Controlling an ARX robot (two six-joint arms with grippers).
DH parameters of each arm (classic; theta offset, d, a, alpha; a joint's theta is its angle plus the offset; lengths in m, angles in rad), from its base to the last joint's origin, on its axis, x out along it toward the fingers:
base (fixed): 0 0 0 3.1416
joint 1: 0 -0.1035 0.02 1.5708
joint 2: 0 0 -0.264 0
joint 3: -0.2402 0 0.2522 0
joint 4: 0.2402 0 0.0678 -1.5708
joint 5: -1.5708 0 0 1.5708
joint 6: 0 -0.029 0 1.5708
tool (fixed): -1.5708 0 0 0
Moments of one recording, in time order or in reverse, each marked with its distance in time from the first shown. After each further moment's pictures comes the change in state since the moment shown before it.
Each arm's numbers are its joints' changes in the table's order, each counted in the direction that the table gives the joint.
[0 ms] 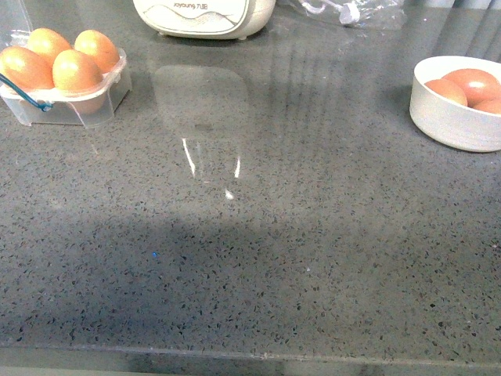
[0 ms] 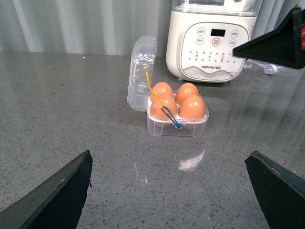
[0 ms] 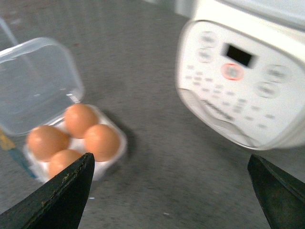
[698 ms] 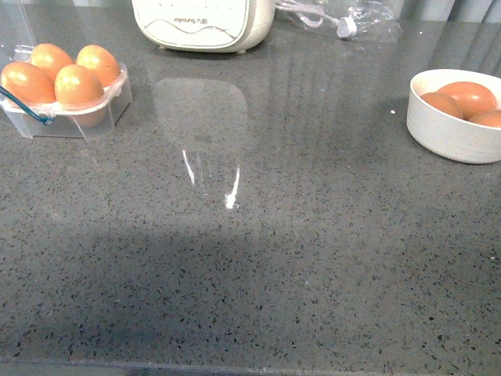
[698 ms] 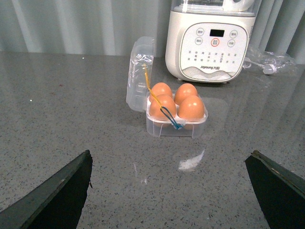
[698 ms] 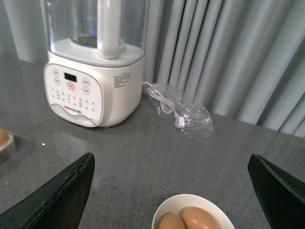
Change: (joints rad) left arm 0.000 0.000 0.000 0.000 0.000 0.000; right arm 0.133 -0.864 0.768 -0.235 0.352 0.077
